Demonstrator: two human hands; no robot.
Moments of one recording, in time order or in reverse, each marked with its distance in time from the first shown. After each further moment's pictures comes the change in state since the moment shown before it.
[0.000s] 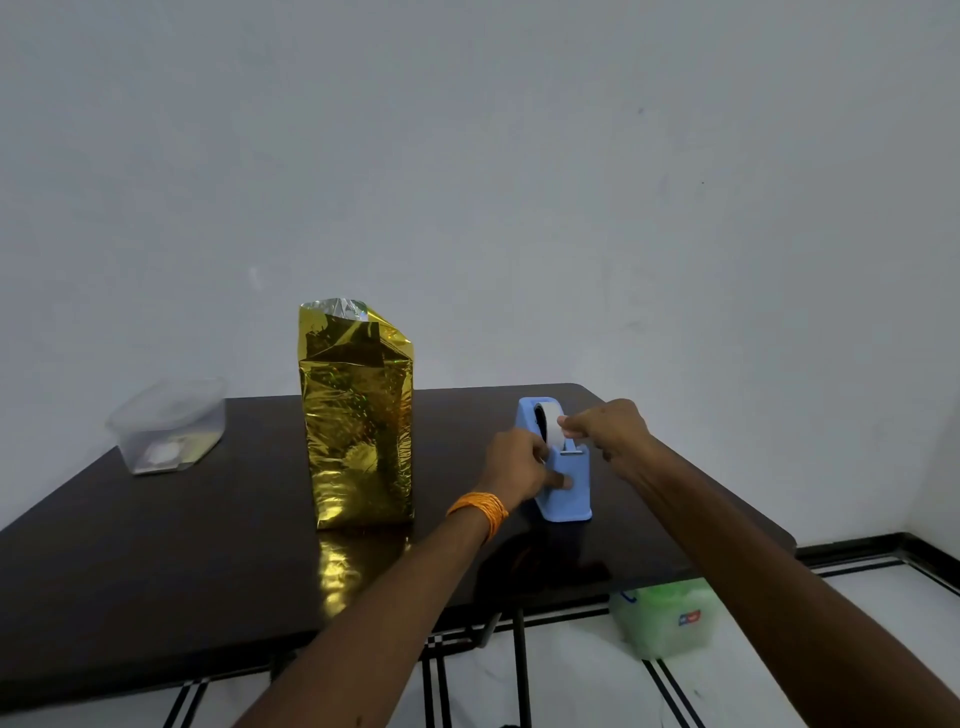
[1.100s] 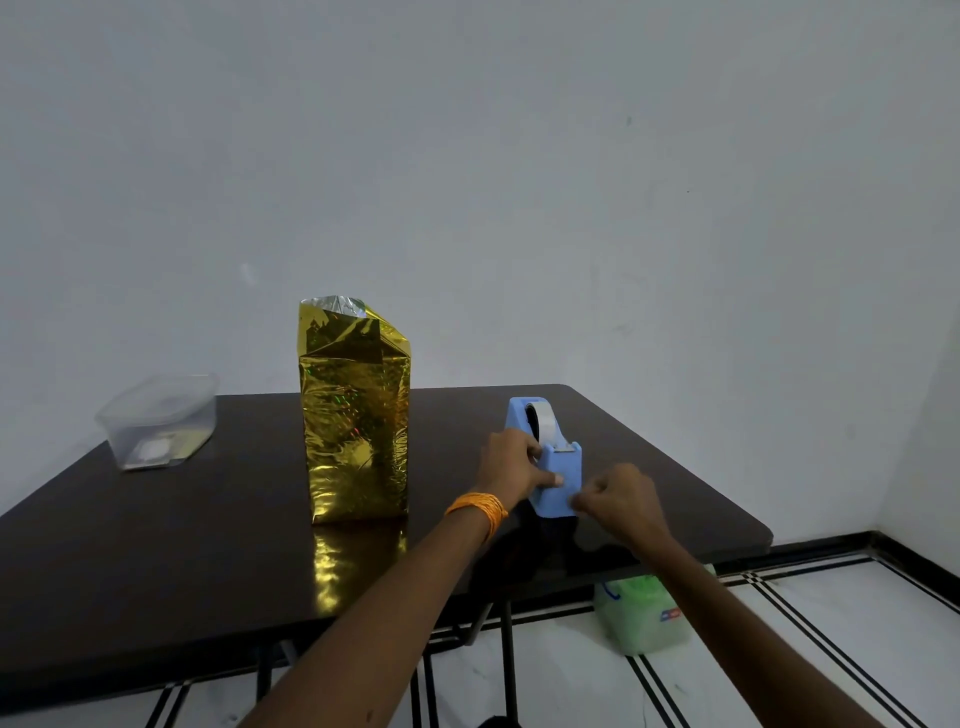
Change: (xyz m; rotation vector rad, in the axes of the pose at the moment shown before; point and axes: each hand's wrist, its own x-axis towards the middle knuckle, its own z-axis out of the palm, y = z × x) left_hand -0.005 -0.003 0.006 -0.001 0.034 0.054; right_hand -0.048 0.068 -0.008 -0.428 0.036 -0.146
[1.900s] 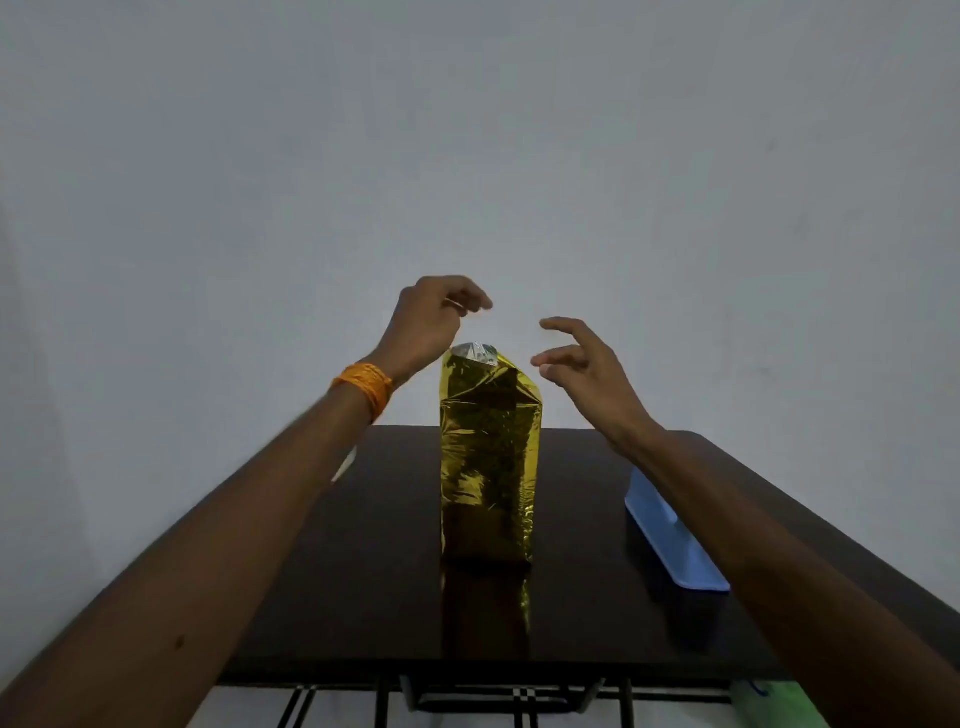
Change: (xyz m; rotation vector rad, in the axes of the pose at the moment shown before) left_hand -0.026 -0.012 -0.297 0.042 0.490 0.157; right_hand 0.036 -0.216 0.016 0.595 -0.175 -0.676
